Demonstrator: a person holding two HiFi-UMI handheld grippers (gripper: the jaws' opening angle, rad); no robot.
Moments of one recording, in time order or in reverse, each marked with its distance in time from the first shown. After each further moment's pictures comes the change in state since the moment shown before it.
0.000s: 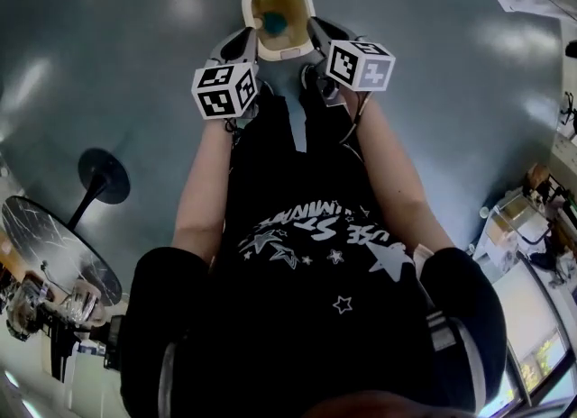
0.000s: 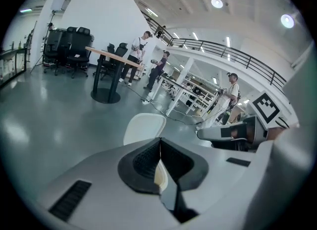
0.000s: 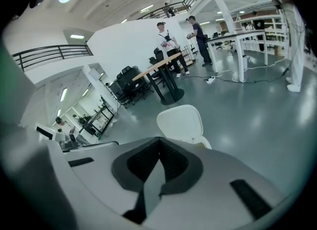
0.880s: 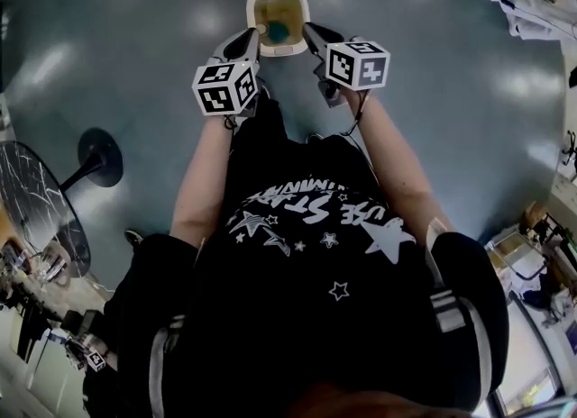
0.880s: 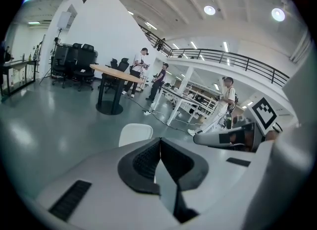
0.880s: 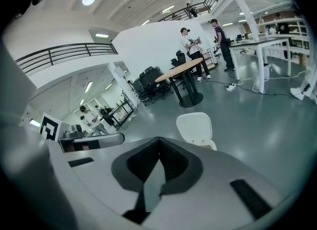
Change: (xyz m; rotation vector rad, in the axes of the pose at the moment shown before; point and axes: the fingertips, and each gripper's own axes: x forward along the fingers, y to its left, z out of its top) left arm -0.079 -0.089 0.010 0.025 -0.132 0.063; right arm -0.097 0.037 -0.004 -0.174 -0.002 0.193
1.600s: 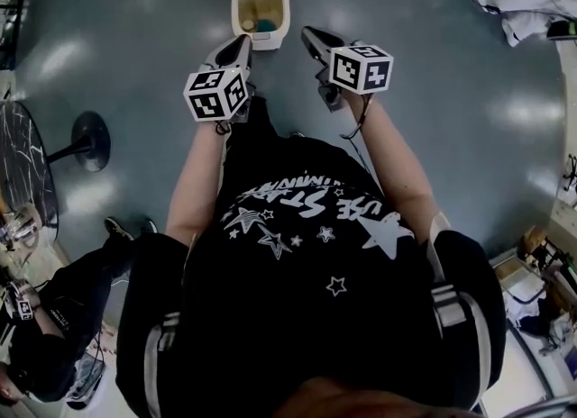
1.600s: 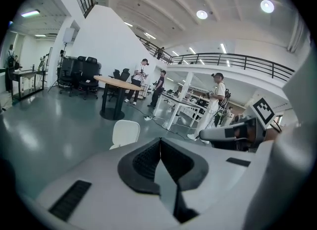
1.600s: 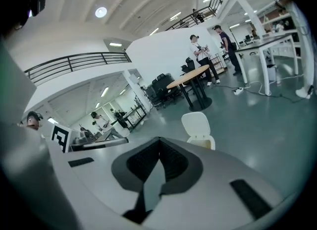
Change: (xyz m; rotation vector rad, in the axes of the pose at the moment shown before) left arm -0.070 -0.119 -0.055 0.033 -0.099 0.069; right arm -0.144 -0.005 -0.042 -0.055 -0.075 0.142
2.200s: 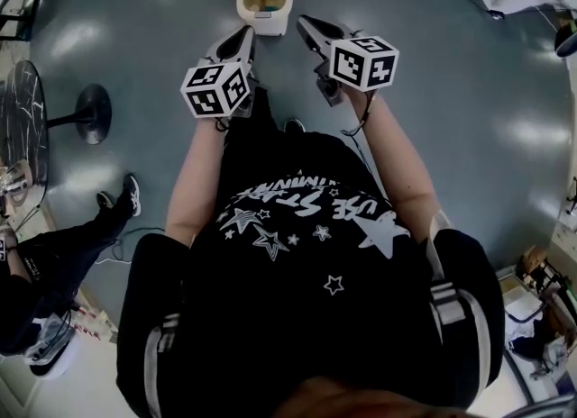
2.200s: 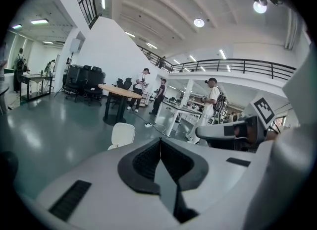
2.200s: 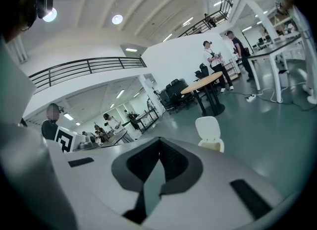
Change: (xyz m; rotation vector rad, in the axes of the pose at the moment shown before) left arm -0.078 -0.086 -0.023 0.002 -0.106 0.044; right arm -0.089 0.051 -0.031 -0.070 -0.044 0.158
